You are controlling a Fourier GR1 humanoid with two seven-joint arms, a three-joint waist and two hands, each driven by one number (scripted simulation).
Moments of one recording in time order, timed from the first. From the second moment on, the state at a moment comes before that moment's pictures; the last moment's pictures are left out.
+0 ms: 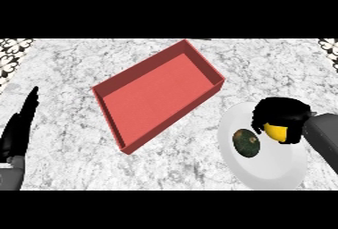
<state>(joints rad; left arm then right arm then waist) -0.11 0.42 0.08 -1.32 -0.14 0.18 0.06 -0.65 -0.66 0.67 -0.76 0.77 -0.05 -1.07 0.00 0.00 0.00</state>
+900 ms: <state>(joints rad) -0.03 0.45 0.12 -1.32 -0.13 0.18 0.07 -0.61 -0.53 0.34 -0.97 0.64 -0.28 -0.07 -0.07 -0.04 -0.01</state>
